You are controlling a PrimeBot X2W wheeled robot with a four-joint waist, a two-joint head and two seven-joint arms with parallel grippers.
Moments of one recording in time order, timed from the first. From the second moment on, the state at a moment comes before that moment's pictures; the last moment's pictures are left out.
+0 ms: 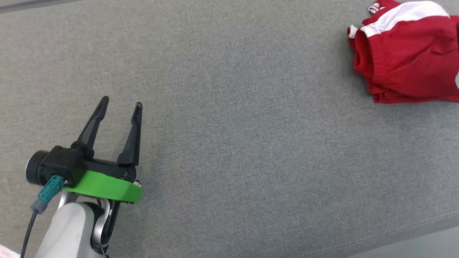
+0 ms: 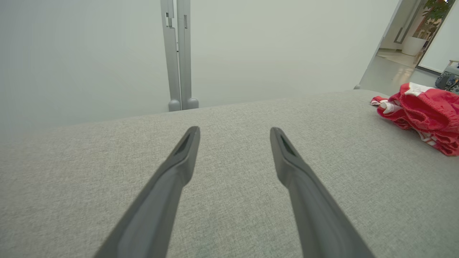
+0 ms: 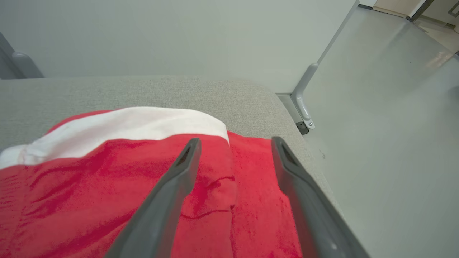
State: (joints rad) left arm -0.27 0.27 -0.24 0.05 -0.36 -0.09 -0.19; right arm -1.00 -0.61 0.43 0.99 0.61 0.13 -0.07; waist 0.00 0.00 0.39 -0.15
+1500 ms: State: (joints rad) left arm 0.00 0.23 -0.12 0.17 -0.41 0.00 -0.26; right arm -0.07 -0.18 0.07 0.12 0.29 0.13 -0.19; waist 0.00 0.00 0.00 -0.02
